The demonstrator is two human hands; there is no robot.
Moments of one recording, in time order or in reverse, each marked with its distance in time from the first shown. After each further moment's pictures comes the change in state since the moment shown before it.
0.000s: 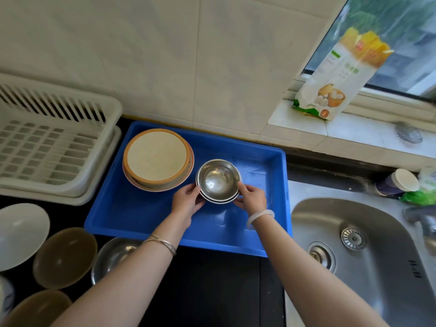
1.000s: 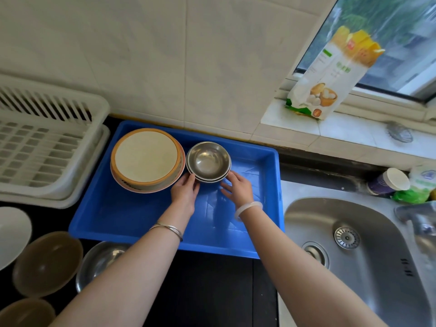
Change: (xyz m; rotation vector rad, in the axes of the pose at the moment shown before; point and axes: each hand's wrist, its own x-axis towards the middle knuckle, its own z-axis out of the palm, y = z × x) left_hand 0.017 0.007 0.032 -0.269 0.039 0.064; right_hand 0.008 -0.016 0.019 0.169 -0.132 -0.007
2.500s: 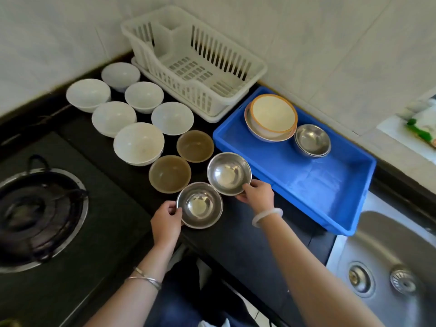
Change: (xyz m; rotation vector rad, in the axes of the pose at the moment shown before) left_hand -0.222 -0.052 -0.309 0.512 0.677 0.199; right_hand -0.202 0.116 0.076 -0.664 -0.277 -0.055
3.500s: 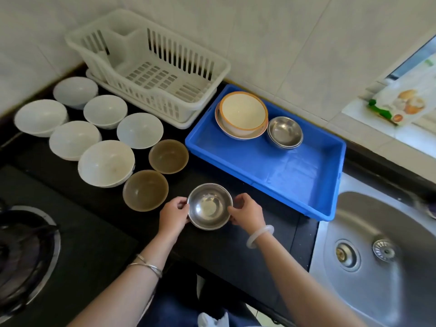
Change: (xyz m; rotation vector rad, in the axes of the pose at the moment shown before) left_hand 0.020 0.039 0.048 0.005 -0.357 0.025; right_hand -0.015 0.030 -0.025 -0.336 -0.007 0.023
